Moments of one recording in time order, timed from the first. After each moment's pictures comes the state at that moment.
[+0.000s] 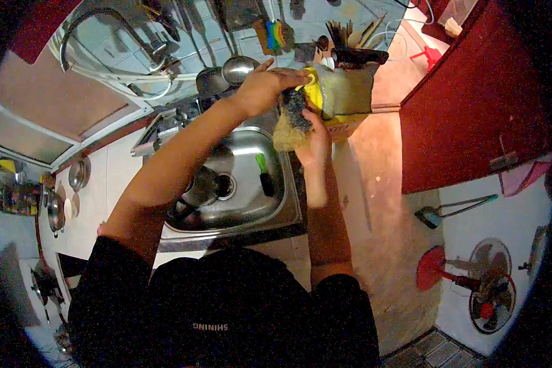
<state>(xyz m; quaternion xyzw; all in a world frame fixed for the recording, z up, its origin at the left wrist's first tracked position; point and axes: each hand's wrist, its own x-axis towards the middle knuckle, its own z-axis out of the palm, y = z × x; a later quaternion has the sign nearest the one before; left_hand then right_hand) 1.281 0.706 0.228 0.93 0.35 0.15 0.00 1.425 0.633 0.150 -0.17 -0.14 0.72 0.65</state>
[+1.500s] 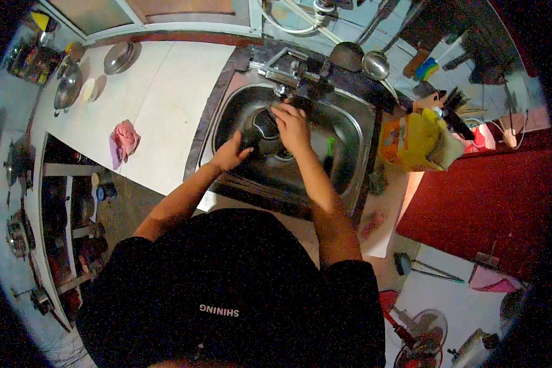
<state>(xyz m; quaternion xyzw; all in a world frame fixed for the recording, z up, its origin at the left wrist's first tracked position) 0.988 0.422 0.009 0.57 0.72 0.26 0.30 1.157 0.570 0.054 -0.33 -0.87 0.24 0.27</state>
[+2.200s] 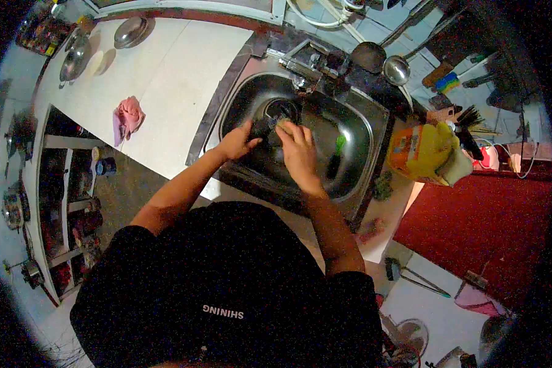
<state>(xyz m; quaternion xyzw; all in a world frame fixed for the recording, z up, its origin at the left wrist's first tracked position) 0.988 0.421 0.021 0.56 0.72 0.24 0.34 1.176 0.501 0.069 -0.28 -0.91 0.13 0.27</state>
